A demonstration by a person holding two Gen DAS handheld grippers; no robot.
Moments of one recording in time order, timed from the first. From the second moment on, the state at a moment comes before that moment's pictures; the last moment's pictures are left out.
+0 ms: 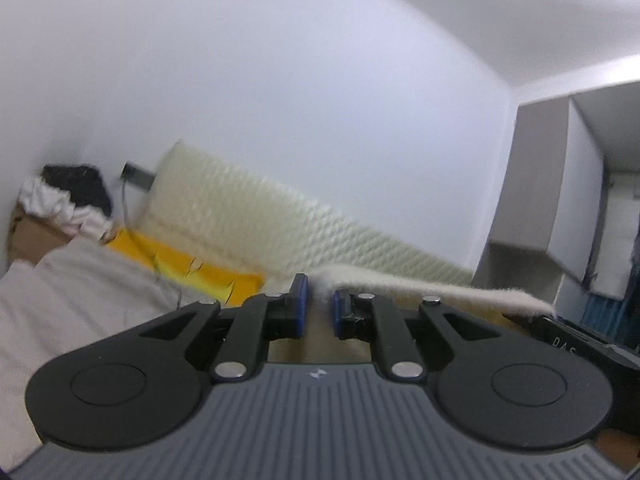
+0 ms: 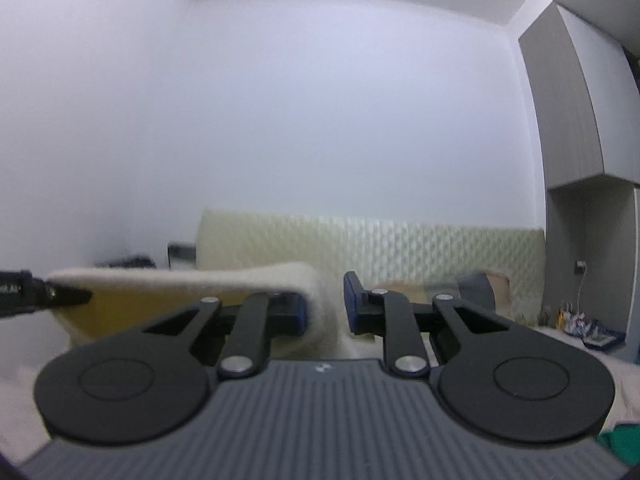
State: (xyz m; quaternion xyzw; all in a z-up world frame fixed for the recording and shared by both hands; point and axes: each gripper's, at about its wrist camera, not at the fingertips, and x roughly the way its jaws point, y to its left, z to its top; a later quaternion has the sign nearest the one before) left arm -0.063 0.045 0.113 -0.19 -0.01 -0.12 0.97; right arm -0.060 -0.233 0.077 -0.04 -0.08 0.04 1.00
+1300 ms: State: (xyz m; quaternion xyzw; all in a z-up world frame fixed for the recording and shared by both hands) left arm 0.434 0.032 0.038 -0.09 0.12 -0.04 0.99; right arm 0.444 -0.221 0.023 -0.10 0.07 0.04 0.99
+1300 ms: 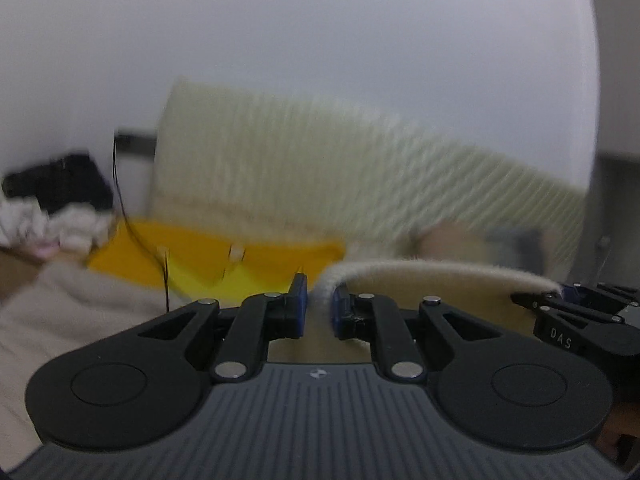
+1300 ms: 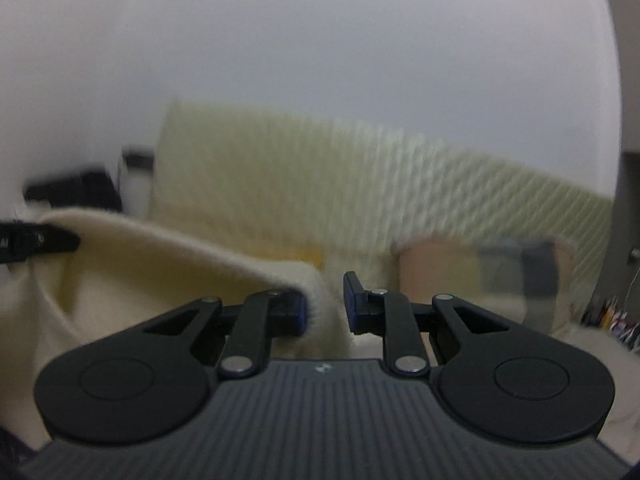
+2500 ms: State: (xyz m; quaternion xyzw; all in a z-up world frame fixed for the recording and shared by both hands) left arm 0.412 0.026 -0.040 -0.05 0.29 -0.06 0.95; right arm 0.385 -0.211 -0.070 0.00 0.18 0.08 0.98
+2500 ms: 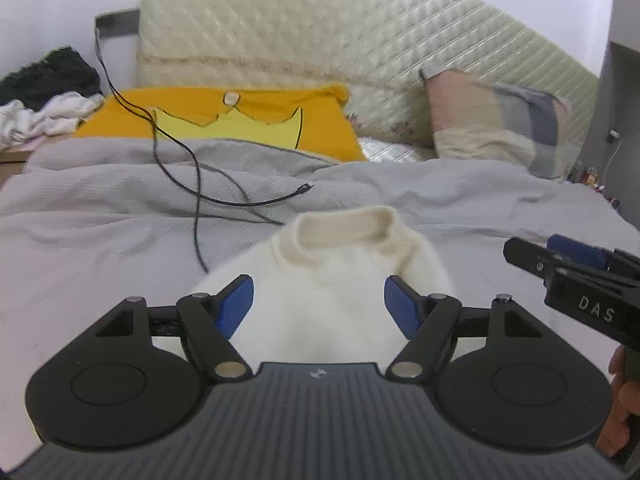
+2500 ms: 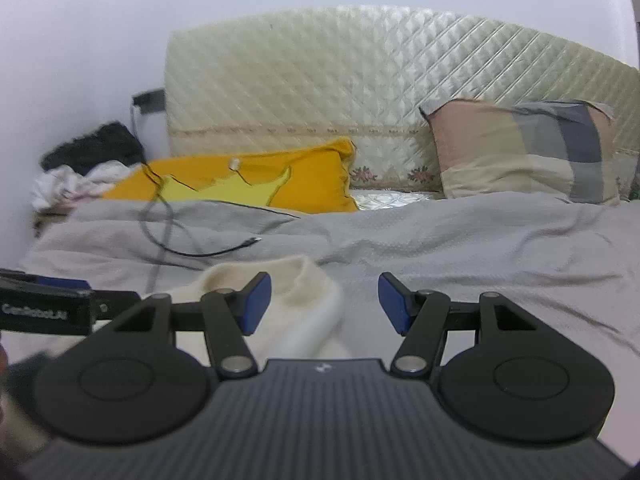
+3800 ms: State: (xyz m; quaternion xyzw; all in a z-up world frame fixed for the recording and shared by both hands) left arm 0.068 0.033 -0.059 -0.09 0.31 -0.06 0.95; right arm 0.059 -0.175 -0.156 -0.02 0.35 0.20 0.91
